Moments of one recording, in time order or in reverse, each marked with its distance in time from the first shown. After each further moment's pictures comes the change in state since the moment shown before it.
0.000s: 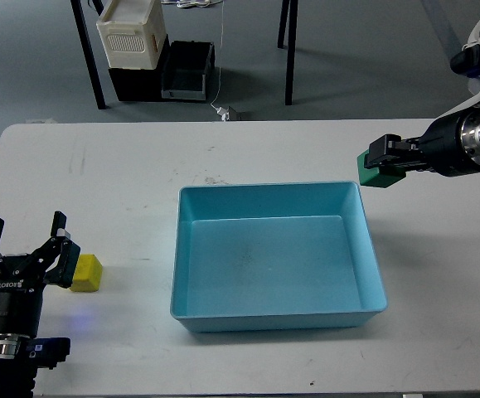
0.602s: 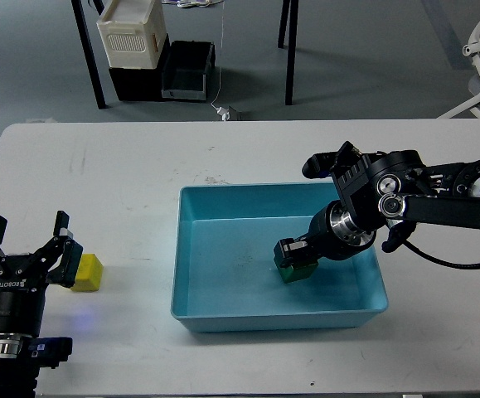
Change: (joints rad) left arm -0.002 0.000 0.009 -0.001 0.000 0.000 0.000; right arm -0.106 0.417 -0.176 -0.145 -0.046 0.000 0.000
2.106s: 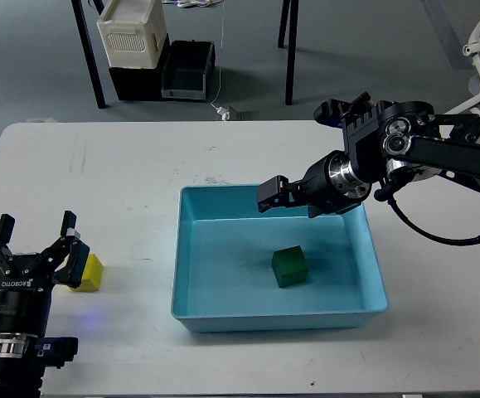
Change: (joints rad) left arm -0.004 0.000 0.022 -0.006 0.000 0.000 0.002; right arm 0.037 -0.049 0.198 -0.162 0.198 0.000 0.000
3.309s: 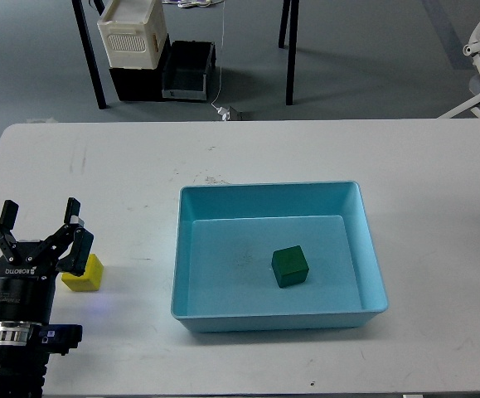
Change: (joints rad) left arm -0.040 0.000 0.008 -0.001 0.000 0.000 0.001; right arm -0.510 -0.445 1.053 -0.197 0.898 0.000 0.133
